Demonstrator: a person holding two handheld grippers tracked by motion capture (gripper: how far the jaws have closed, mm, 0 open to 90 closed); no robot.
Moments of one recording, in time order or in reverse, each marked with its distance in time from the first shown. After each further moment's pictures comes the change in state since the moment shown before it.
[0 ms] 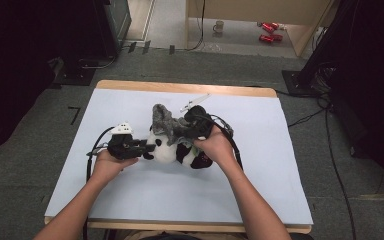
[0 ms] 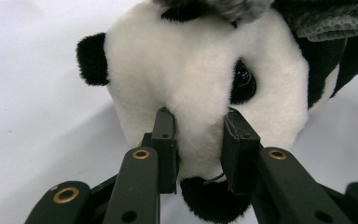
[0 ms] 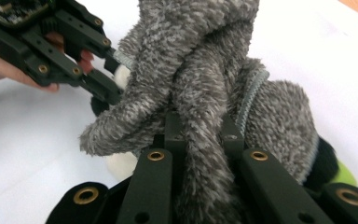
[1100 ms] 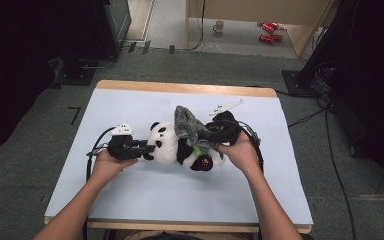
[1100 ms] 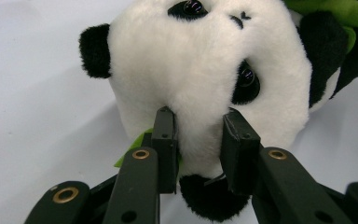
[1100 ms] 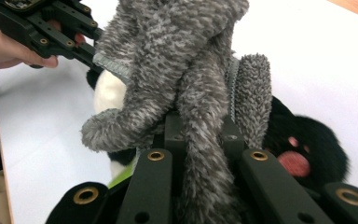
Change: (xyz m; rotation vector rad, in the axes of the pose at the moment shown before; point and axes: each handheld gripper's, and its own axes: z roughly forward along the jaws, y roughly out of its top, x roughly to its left) left arm -0.001 -0.001 -0.001 0.007 -0.001 0.022; right arm -0.024 -0.049 -0.049 -0.076 -0.003 0.073
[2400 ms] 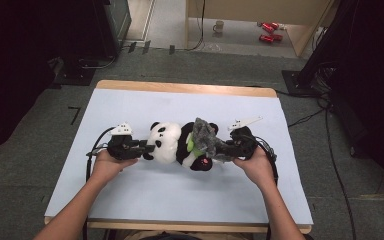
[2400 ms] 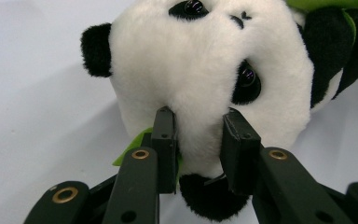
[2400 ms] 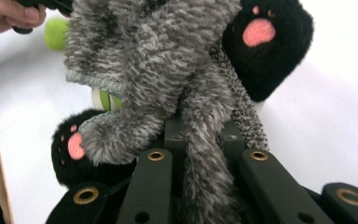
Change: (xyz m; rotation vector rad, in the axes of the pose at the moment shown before) left arm 0.001 -0.001 0.000 0.002 0.004 -0.004; right arm -0.014 -0.058 -0.019 -0.003 -0.013 0.052
